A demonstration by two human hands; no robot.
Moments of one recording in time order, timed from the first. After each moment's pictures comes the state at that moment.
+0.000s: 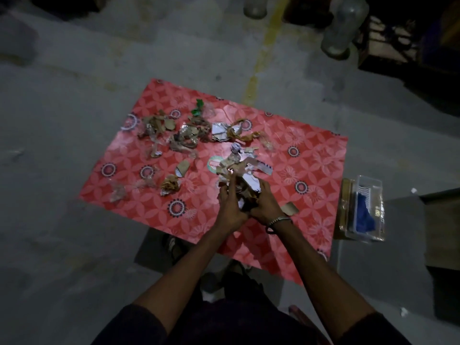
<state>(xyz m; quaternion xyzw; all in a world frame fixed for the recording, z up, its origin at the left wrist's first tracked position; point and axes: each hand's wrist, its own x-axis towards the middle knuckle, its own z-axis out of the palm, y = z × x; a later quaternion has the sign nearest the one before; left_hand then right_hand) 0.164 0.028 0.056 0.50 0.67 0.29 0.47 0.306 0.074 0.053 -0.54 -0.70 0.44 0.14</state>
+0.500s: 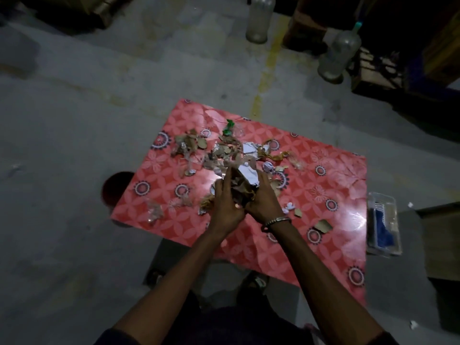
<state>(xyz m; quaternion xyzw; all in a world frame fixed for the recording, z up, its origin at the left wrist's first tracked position) -0.005 0.048 0.108 0.52 0.62 0.41 0.42 0.126 0.090 0.137 -0.55 -0.72 0.35 0.22</state>
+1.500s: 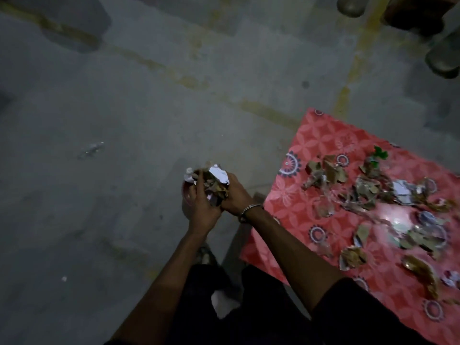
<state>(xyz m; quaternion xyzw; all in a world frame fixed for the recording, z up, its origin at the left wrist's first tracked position) -0.517 0.105 0.009 0.37 0.77 0.35 0.37 -0.408 0.191 0.032 -0.40 -0.76 0.50 0.09</state>
